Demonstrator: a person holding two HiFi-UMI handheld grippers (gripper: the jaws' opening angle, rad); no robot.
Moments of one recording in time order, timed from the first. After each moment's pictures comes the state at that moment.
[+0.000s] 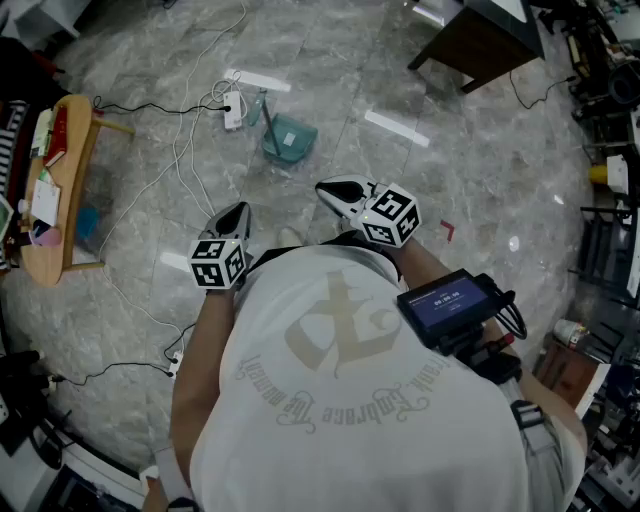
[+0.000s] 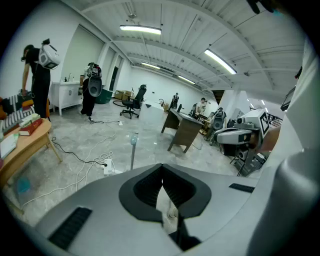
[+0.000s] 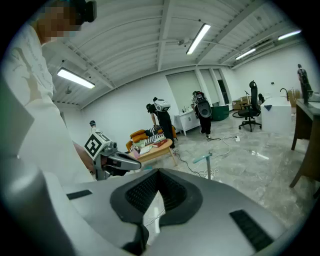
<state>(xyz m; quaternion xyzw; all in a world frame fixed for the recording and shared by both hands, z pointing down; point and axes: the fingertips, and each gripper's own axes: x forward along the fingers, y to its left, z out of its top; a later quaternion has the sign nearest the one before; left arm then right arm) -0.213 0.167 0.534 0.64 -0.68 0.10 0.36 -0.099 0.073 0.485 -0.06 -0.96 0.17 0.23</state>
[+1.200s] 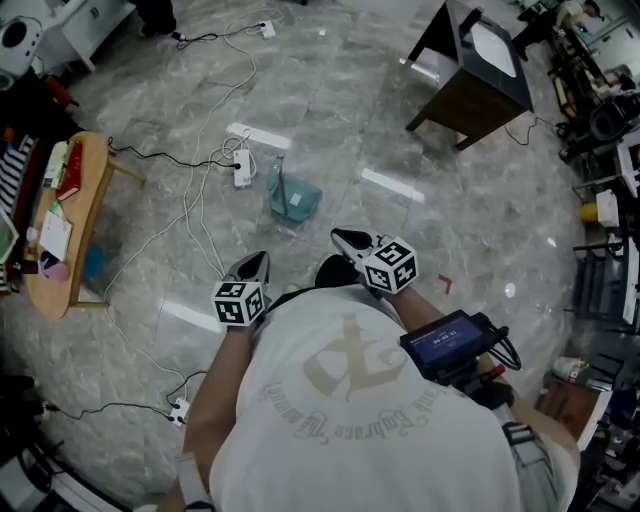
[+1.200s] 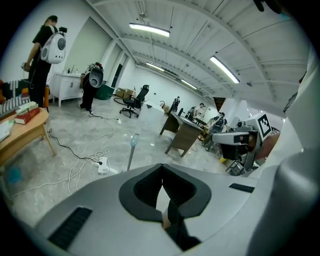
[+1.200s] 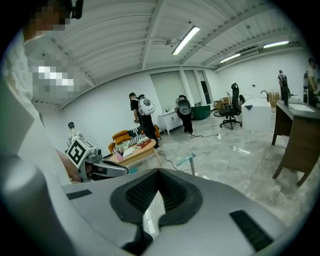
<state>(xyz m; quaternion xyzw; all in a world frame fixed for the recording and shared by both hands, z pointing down) -0.223 0.153 0.535 0.64 -0.66 0.06 0.39 -0.112 0.040 0.485 0.04 -0.94 0.20 0.26</state>
